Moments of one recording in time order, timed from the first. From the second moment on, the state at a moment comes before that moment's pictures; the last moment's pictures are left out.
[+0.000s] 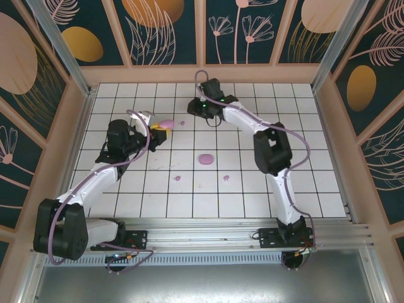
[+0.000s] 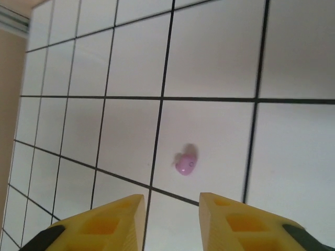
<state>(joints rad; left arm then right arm) -0.21 1.23 0.67 0.24 0.56 -0.11 0.57 2.31 1.99 -0.46 -0.24 0.66</state>
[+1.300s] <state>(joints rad) -0.21 1.21 0.62 0.25 0.57 -0.16 0.65 2.60 2.29 -0.59 -0.09 0.84</state>
